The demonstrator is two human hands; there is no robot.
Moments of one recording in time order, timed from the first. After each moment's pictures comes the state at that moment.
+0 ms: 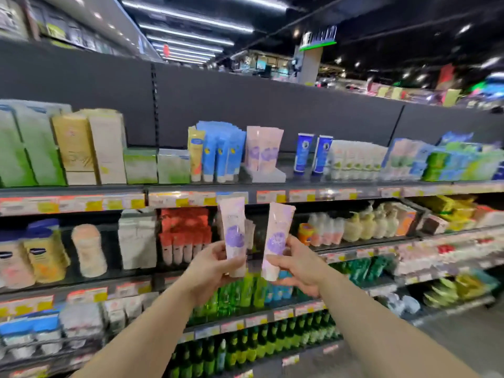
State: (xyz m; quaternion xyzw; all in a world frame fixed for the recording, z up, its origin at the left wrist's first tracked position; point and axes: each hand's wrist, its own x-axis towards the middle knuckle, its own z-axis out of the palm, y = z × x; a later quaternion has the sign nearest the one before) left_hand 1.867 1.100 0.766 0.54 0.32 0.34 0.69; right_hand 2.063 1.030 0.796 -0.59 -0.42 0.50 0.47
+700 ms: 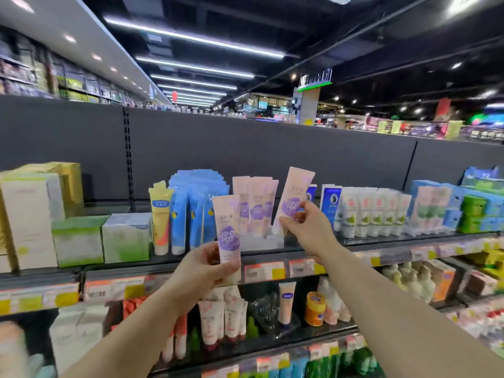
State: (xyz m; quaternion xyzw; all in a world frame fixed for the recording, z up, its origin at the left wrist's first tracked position) left_hand 1.953 1.261 0.842 0.64 0.32 0.39 0.59; right_hand 2.185 1.225 0.905 -0.63 -0.52 0.14 0.56
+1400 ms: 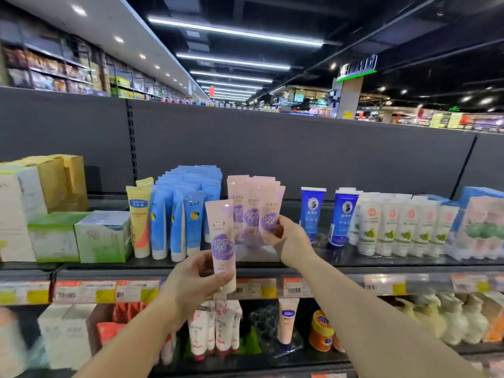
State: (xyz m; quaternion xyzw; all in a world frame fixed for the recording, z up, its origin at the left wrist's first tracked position) left_hand 2.002 1.271 0.828 0.60 0.40 0.45 0.53; right_hand 2.216 1.298 0.874 -0.60 -0.60 0.25 0.46
